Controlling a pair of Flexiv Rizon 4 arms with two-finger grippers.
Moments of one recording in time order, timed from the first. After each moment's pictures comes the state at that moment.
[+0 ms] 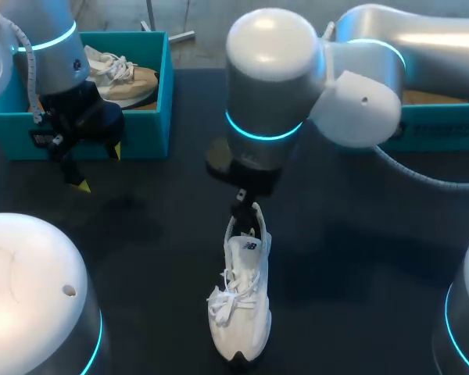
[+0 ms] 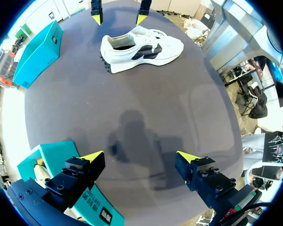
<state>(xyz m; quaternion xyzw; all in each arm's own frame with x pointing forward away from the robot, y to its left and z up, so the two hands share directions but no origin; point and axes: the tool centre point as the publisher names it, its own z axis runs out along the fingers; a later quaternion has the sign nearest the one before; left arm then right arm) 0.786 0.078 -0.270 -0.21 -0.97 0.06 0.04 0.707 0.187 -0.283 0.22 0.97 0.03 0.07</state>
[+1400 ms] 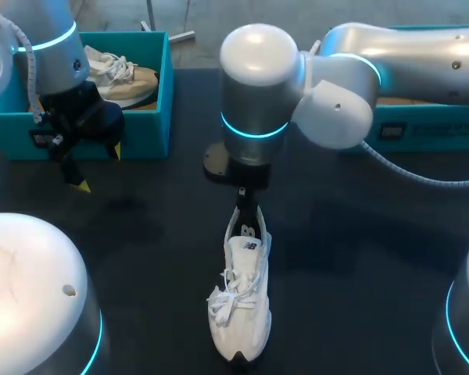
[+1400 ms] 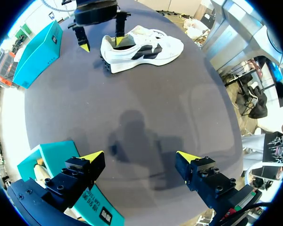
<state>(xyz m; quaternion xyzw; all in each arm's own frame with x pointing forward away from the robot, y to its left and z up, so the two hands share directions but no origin) 0.786 0.078 -0.270 -0.21 -0.97 0.06 0.04 0.767 0.188 -0.348 0.10 0.99 0.02 0.06</state>
